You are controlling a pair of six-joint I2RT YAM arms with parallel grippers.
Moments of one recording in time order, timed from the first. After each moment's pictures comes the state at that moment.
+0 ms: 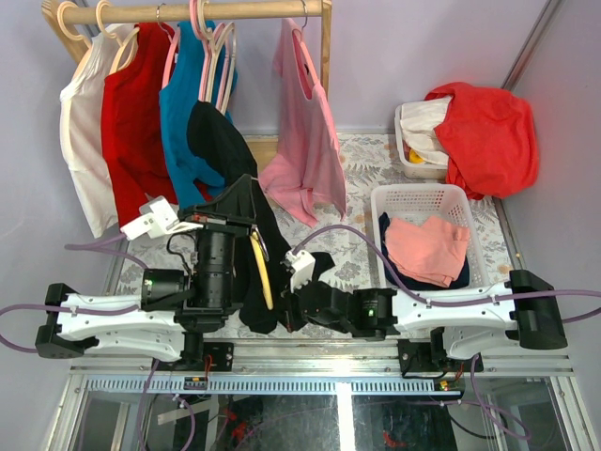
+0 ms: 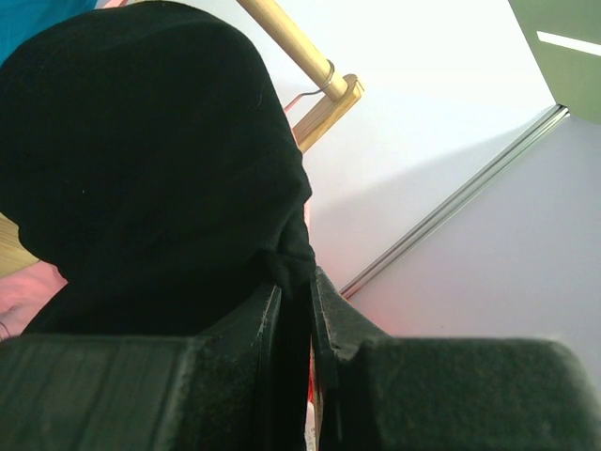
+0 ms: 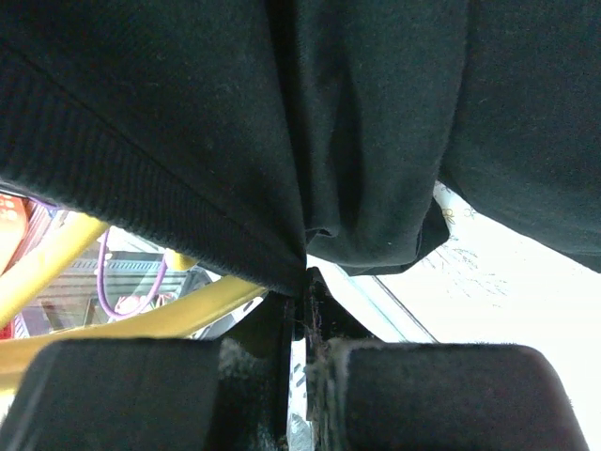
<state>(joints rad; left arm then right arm) -1.45 1.01 0.95 1.31 -1.21 0.38 1.48 1.33 0.88 -0.09 0.31 0.77</state>
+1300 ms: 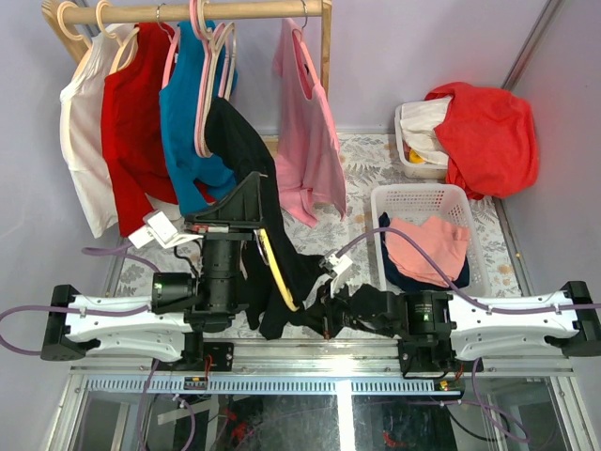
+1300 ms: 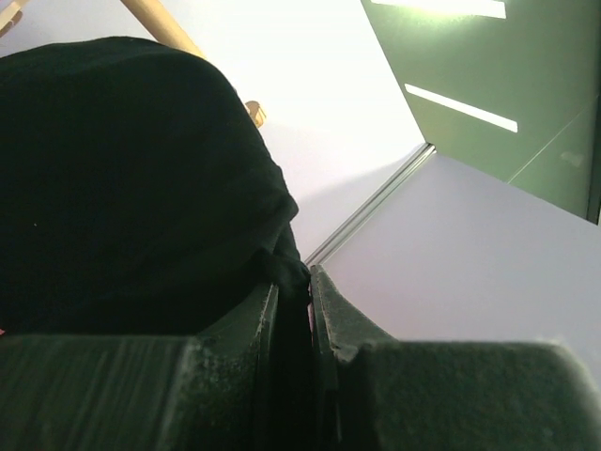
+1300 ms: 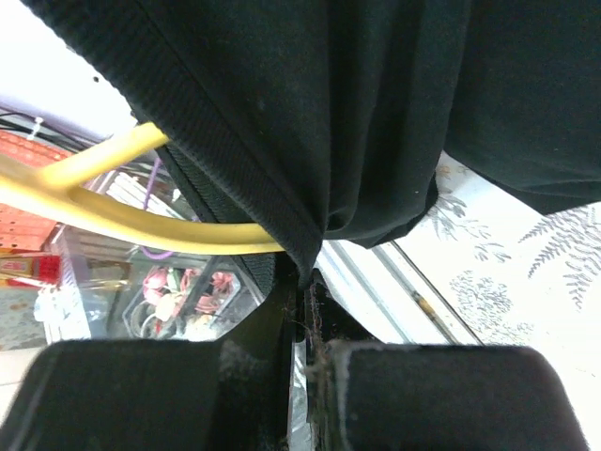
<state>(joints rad) -1.41 1.02 0.87 1.42 -0.99 0.19 1.52 0.96 0.73 -0.15 0.26 0.76</state>
